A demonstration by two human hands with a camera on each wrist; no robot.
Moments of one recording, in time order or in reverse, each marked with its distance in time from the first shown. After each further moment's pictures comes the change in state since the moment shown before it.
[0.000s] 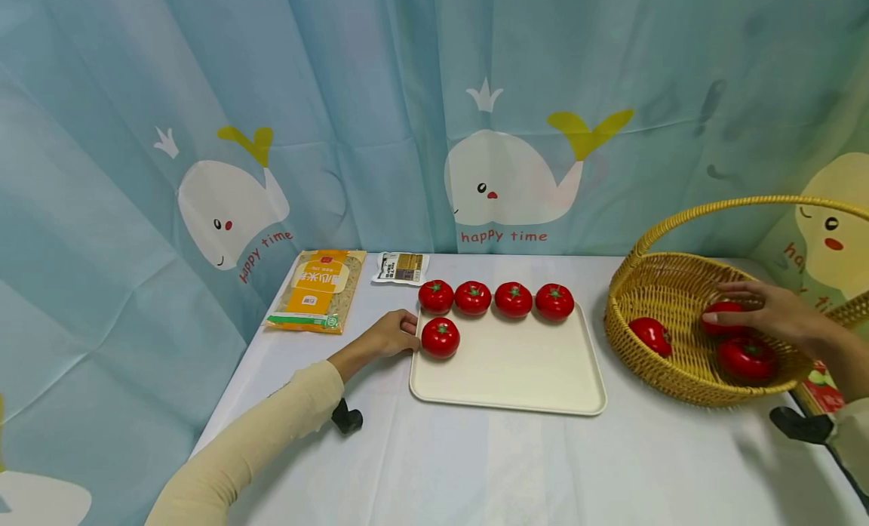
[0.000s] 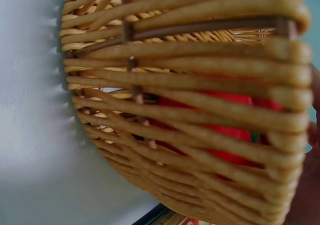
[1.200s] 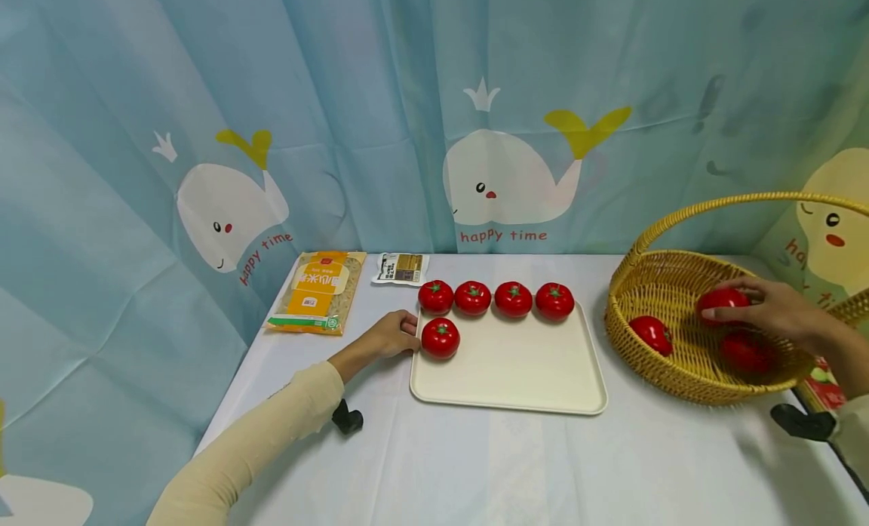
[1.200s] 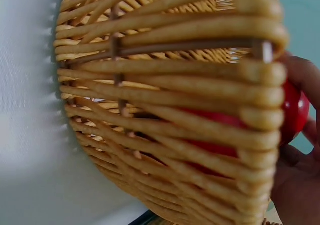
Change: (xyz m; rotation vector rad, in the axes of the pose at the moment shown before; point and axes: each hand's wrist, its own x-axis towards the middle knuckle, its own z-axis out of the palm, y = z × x) left_hand 0.003 -0.001 0.002 -0.006 0.003 -0.002; right_hand -0.001 -0.006 0.000 0.002 0.038 0.000
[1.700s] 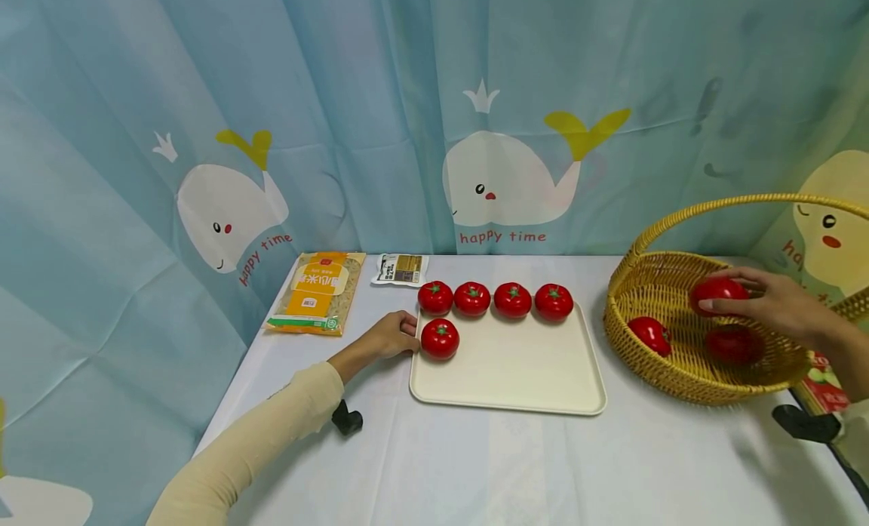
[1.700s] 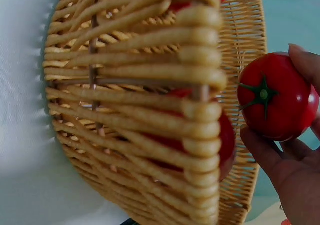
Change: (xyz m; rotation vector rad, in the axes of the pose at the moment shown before) left_hand -0.001 0.001 0.000 0.014 0.003 0.005; right_hand -0.005 -0.015 -0.002 0.045 0.070 -0.082
